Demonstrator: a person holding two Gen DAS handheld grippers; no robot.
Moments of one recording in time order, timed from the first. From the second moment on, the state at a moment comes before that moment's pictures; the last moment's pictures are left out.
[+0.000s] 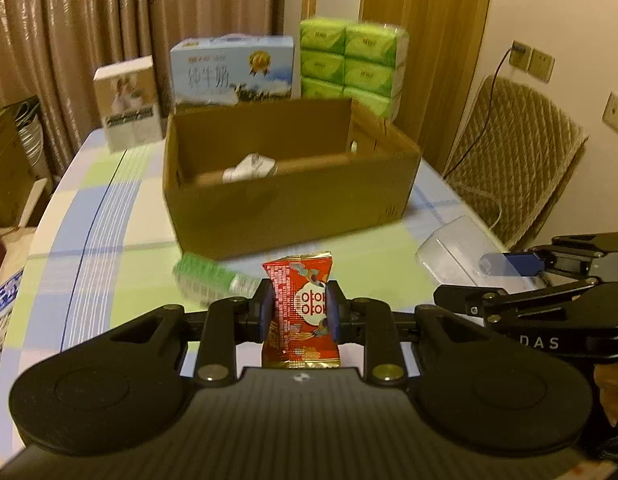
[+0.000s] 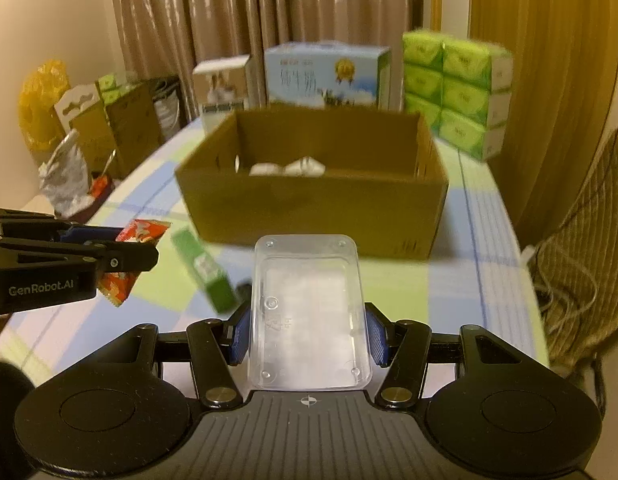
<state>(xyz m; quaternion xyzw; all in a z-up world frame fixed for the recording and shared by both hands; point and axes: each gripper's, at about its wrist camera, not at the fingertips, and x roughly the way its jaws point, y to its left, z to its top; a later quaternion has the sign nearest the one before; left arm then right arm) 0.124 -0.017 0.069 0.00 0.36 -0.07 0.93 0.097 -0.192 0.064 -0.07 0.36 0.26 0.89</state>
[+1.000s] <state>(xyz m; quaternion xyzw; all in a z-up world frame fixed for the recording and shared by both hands) 0.357 0.022 0.075 0.00 0.39 -0.07 0.92 0.327 -0.159 0.091 -0.02 0.37 0.22 0.90</state>
